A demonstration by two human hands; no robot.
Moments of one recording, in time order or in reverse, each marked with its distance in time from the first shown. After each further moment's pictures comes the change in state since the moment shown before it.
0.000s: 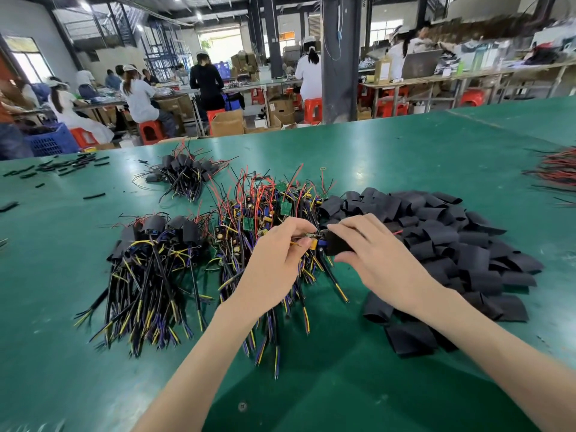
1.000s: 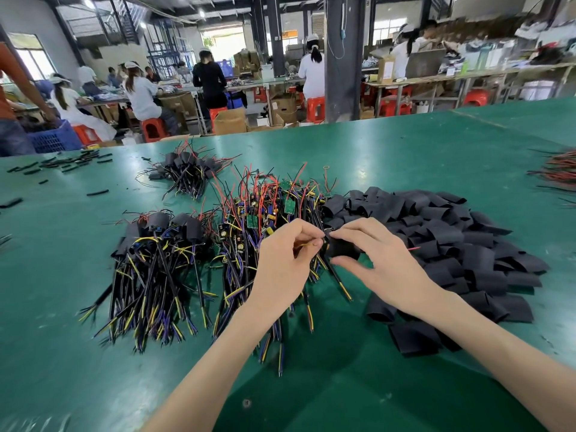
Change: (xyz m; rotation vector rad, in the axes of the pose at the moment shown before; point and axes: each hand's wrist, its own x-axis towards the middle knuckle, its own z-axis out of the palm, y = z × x) left_hand -0.003 0.005 0.012 -0.147 0.137 -0.077; right_hand -0.004 -0.002 0.008 0.353 0.084 0.101
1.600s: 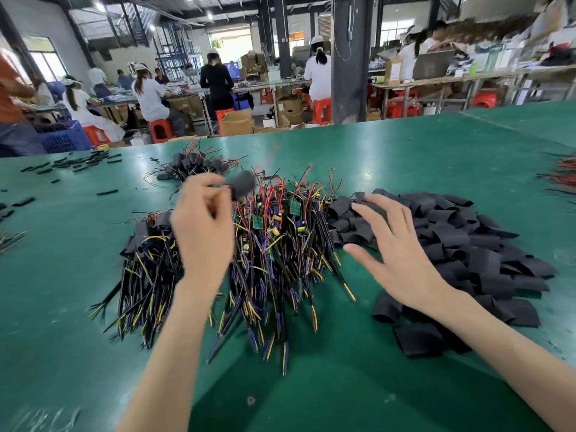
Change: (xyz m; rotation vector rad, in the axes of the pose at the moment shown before) left_hand 0.032 -0.030 -0.080 0.302 0.624 0.146; right_hand 0.001 0.008 -0.004 -0.162 0.053 0.101
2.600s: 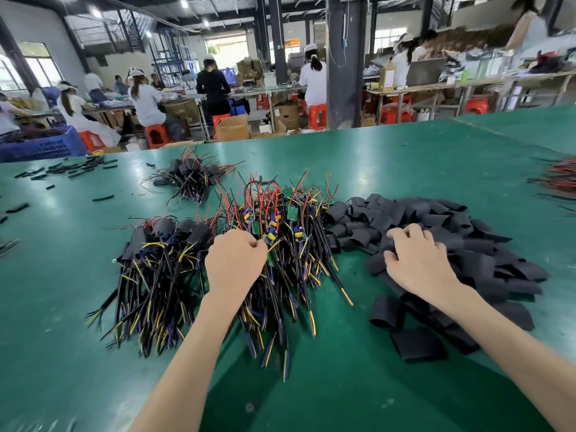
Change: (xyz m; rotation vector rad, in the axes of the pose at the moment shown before) left_hand -0.032 -0.001 0.025 0.478 -0.525 -0.276; right_hand -0.002 0.032 -0.004 -0.377 -0.404 0.528
